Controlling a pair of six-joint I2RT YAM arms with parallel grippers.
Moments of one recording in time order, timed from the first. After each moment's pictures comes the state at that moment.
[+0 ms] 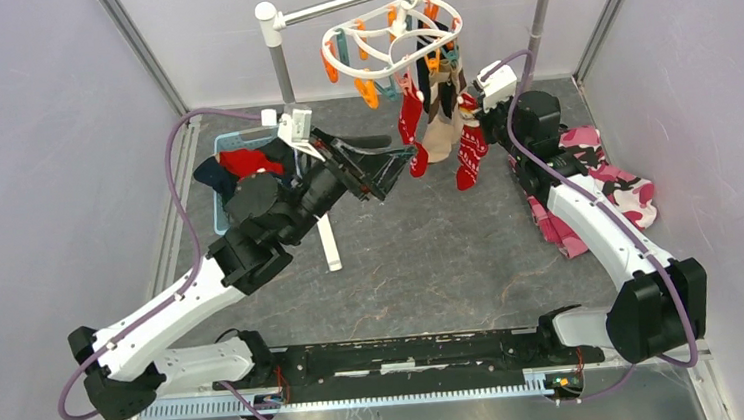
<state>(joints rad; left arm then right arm) -0.96 1.05 1.13 0.23 -0.08 -0.56 0.25 1.30 1.07 0.04 -0.06 -0.27</state>
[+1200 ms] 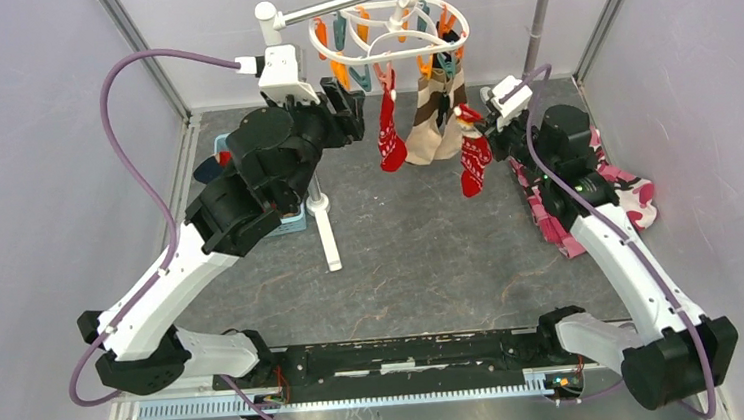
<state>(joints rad) -0.98 1.28 1.71 -0.40 -0.65 -0.28 0.24 1.10 1.02 -0.07 -0.23 -0.30</state>
